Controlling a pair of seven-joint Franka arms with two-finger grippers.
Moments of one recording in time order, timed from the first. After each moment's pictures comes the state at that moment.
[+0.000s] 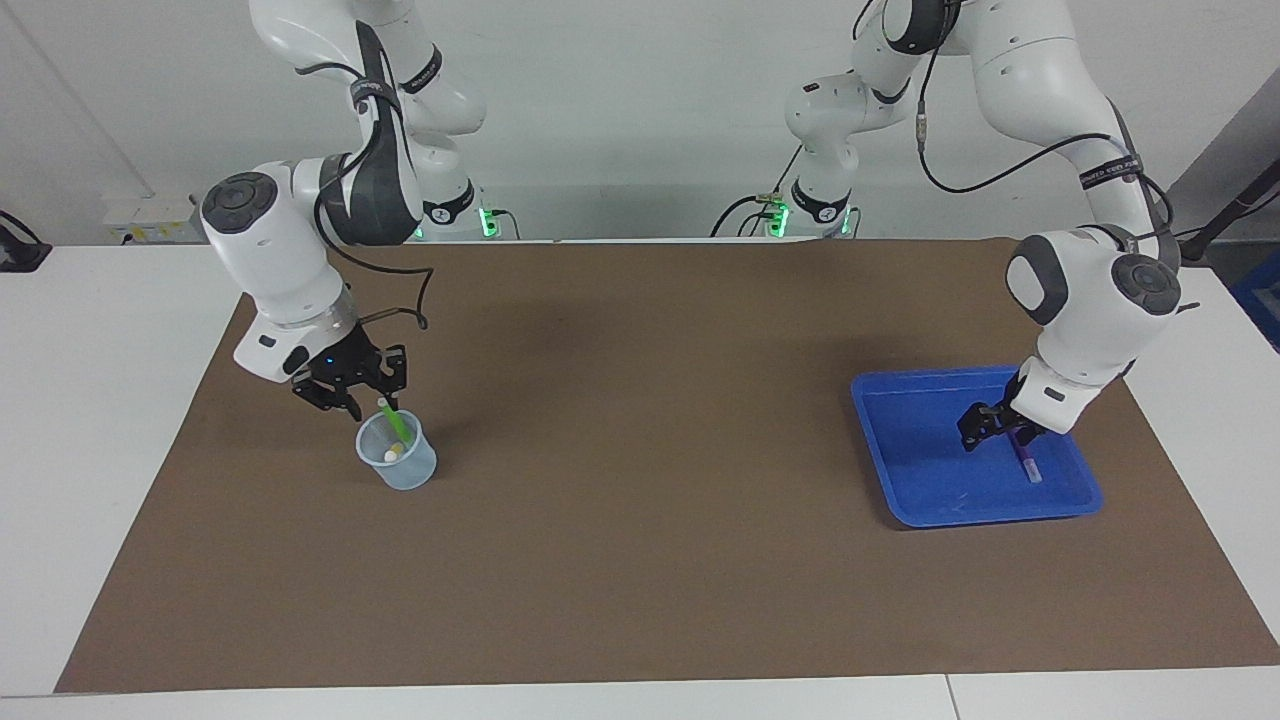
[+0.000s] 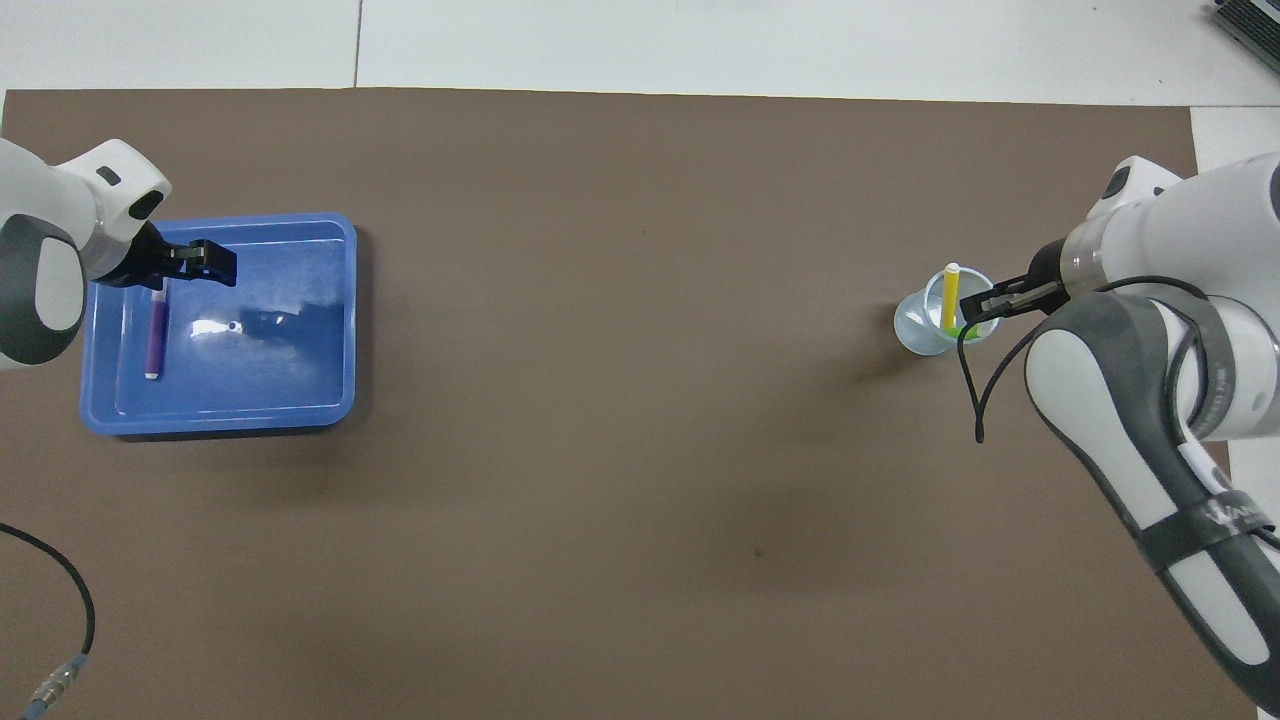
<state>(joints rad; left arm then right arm) 0.21 0.39 -0.14 -1.71 0.07 2.13 0.06 -0.14 0.15 0.17 -1.88 0.02 2.10 -0.26</state>
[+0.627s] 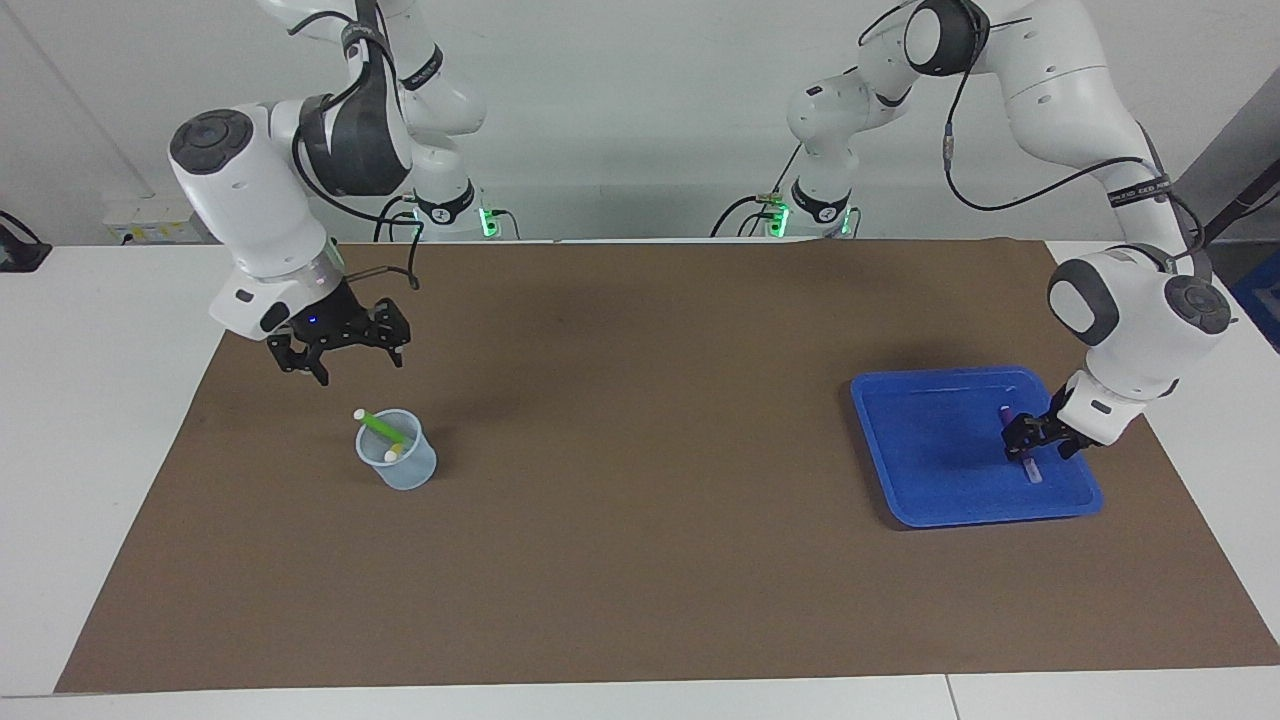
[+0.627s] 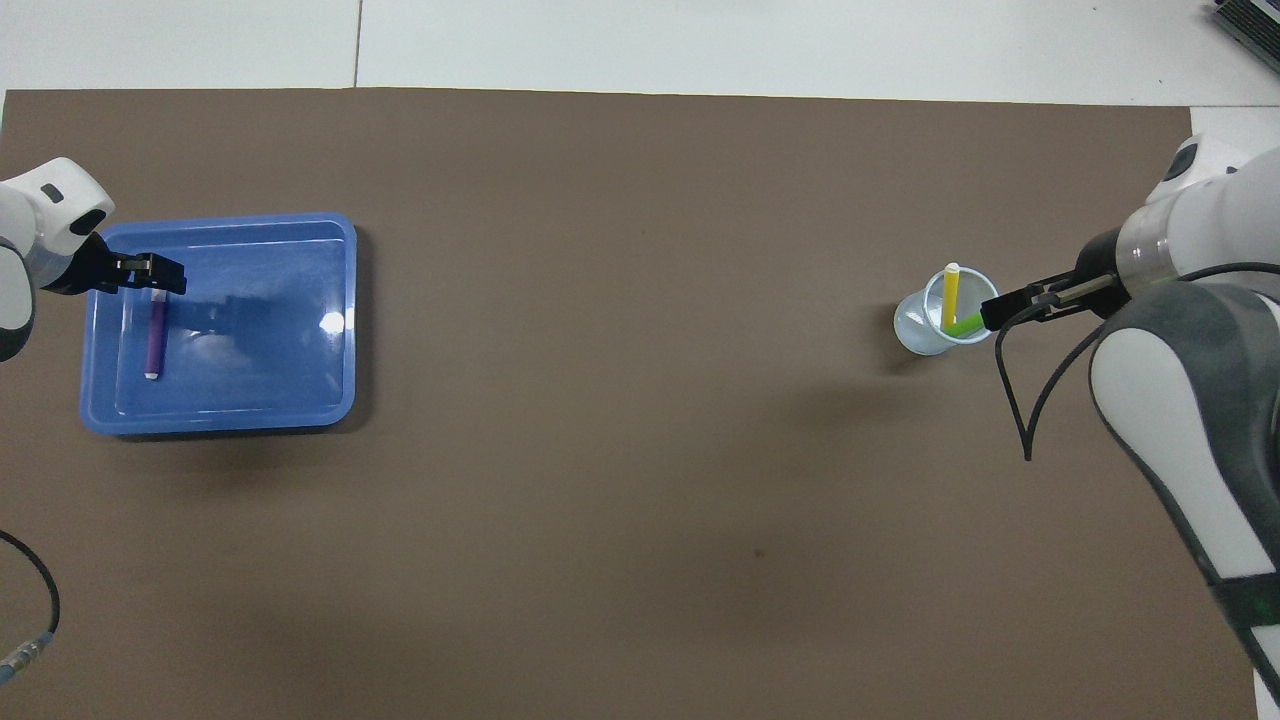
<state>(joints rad) 0.31 0.47 -0.14 -1.68 0.08 2.19 0.21 -0.14 0.06 0.17 -1.78 0.02 1.88 -0.22</state>
